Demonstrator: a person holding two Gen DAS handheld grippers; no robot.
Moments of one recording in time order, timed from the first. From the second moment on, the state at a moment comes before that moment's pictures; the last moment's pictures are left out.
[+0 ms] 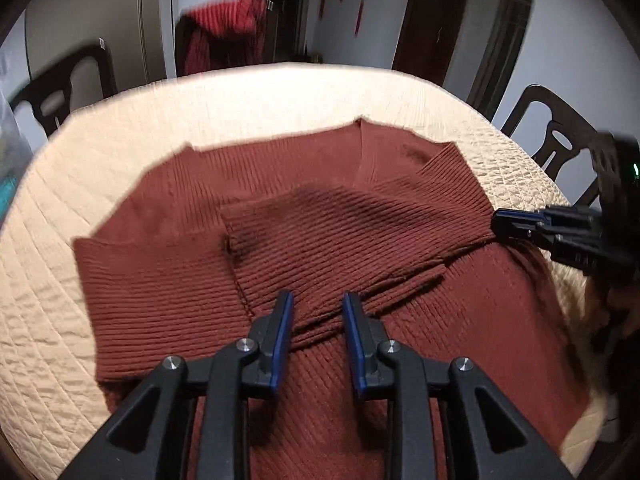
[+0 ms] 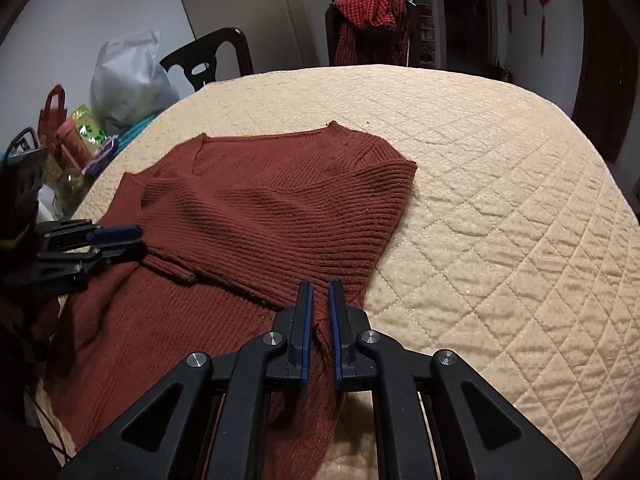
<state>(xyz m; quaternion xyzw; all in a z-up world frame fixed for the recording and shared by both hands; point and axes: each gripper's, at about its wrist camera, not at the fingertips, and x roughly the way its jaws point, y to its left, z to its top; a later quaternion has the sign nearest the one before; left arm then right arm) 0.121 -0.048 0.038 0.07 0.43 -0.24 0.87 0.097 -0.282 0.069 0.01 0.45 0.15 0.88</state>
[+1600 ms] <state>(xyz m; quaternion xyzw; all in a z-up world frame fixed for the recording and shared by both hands) -0.049 0.052 0.024 -0.12 0.42 -0.16 0.89 -0.079 -0.286 0.068 0.16 0.48 0.21 0.84</state>
